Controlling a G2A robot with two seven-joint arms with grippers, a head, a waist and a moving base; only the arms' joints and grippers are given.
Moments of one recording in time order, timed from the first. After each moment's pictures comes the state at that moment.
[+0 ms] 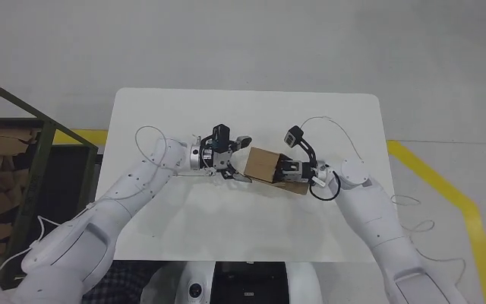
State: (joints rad) left arm 0.74 -1.10 -0.64 -0.96 1.50 -1.01 0.75; right arm -0.99 -1.30 1.07 -1.08 0.48 -0.28 1.28
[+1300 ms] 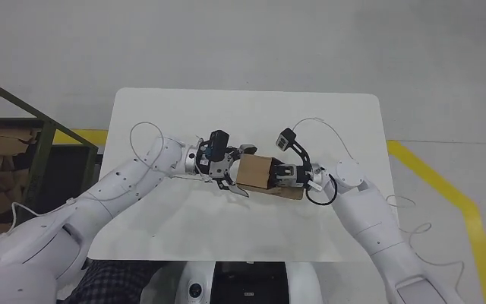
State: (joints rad) left arm 0.65 -0.95 -0.41 -1.19 1.36 -1.01 0.81; right arm -1.02 -1.28 1.02 -1.19 0.53 -0.22 1.27
